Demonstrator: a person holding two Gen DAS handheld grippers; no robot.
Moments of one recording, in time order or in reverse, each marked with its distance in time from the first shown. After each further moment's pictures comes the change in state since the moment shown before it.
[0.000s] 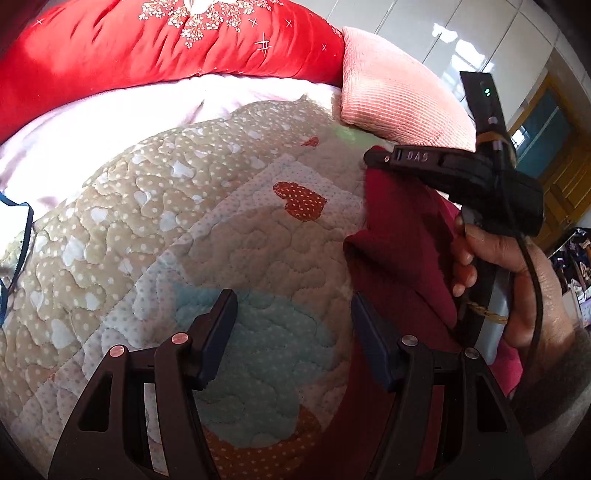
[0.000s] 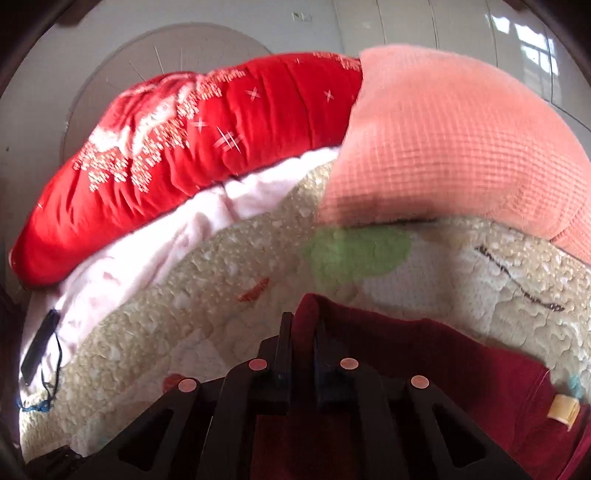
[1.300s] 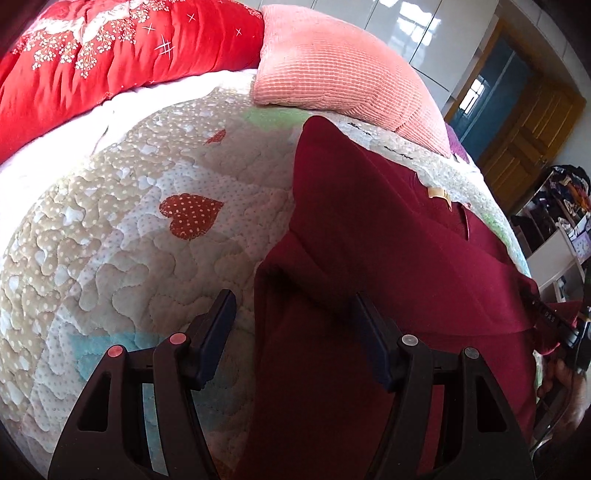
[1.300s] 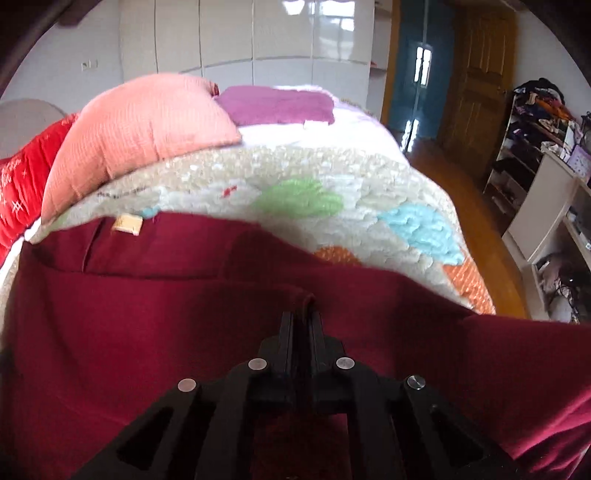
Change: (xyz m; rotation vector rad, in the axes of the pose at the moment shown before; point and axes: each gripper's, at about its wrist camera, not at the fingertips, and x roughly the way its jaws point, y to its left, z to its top) left arm 0.035 -0.058 0.015 0.211 0.052 -0.084; right arm -0.229 -0.181 -0.199 0.439 -0.088 -0.641
